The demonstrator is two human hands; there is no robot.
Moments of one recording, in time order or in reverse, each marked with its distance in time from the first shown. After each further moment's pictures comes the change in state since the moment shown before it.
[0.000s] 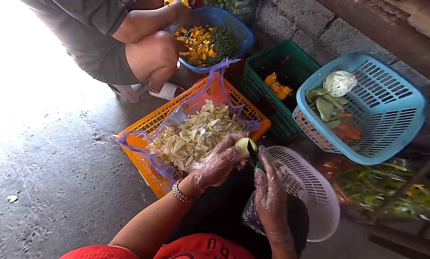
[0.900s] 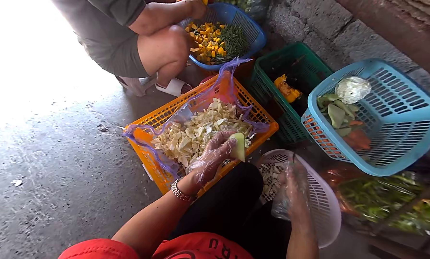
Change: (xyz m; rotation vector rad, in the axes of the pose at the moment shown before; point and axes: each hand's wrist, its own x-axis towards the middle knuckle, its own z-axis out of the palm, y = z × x) left_hand -0.006 0.003 -0.019 0.143 0.399 -0.032; right_hand 0.021 0.038 -0.029 0.175 -0.058 0.604
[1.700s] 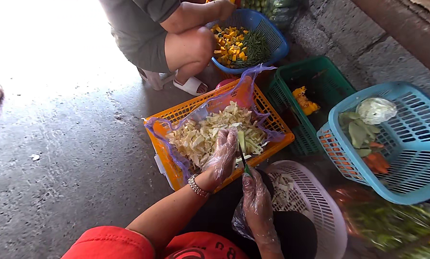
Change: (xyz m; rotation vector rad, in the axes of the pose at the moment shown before) left_hand 0.007 0.004 0.003 -0.167 0.351 0.066; right_hand -0.055 -0.032 0.089 -0.226 -0.176 -0.417
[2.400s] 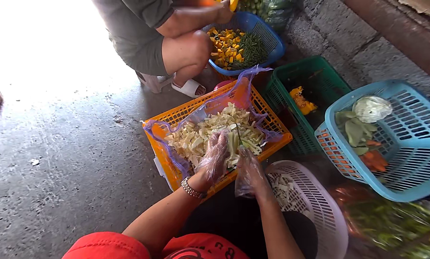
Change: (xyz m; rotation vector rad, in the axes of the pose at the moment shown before) left_hand -0.001 0.007 -0.013 0.051 0.069 -0.012; right_hand 0.077 0.003 0.009 0.240 -0.366 0.426
